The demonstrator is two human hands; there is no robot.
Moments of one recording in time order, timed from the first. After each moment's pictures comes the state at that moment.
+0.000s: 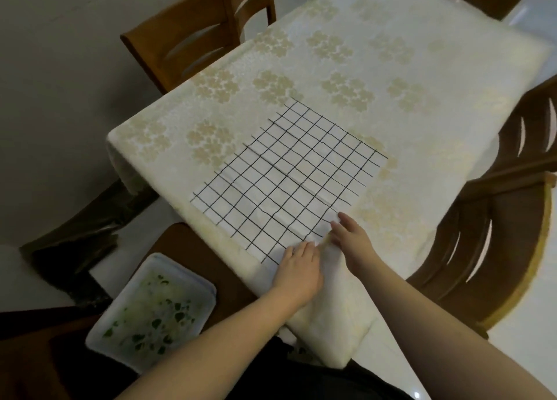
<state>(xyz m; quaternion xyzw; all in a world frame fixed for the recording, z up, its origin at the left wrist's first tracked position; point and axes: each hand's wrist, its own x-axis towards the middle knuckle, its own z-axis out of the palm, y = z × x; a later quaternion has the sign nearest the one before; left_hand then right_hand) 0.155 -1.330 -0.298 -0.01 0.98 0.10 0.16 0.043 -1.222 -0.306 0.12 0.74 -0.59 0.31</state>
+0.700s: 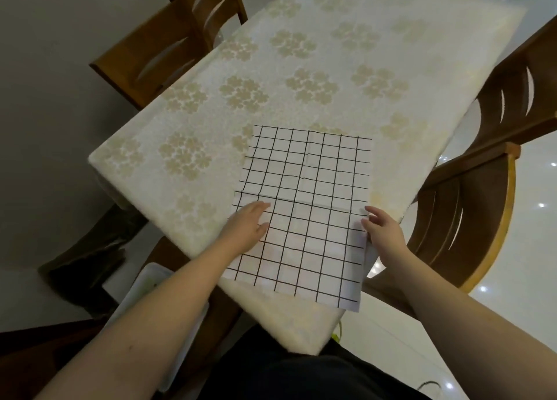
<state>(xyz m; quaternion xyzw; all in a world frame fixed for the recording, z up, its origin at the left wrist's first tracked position) 0.090 -1.402 -0.309 -0.08 0.97 0.20 0.13 -0.010 -1.093 -0.311 0.14 0.79 -0.54 0.24</state>
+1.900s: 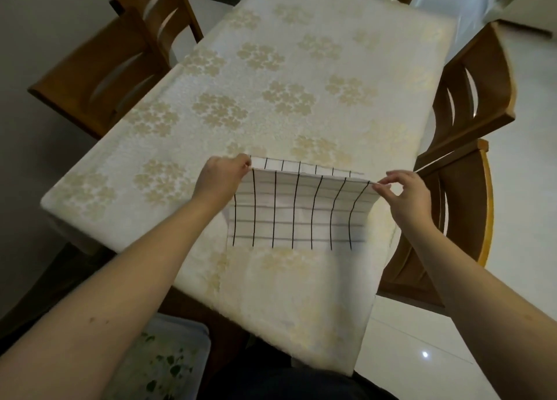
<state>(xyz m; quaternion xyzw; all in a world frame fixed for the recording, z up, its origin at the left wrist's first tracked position) -0.022 -1.493 -0.230 0.06 0.98 0.16 -0.12 -0.046 -1.123 -0.225 0.04 0.92 -0.39 -0.01</state>
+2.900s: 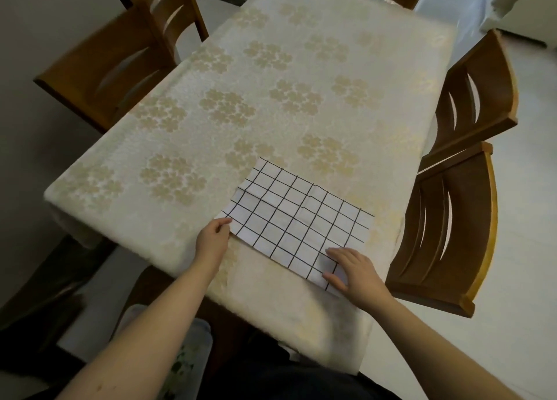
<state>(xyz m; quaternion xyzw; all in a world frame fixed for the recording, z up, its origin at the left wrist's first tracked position) 0.090 -1.501 -0.327 -0.37 0.74 0.57 0.05 0.089 -1.168 -0.313 -0.21 0.95 -0.15 0.19</state>
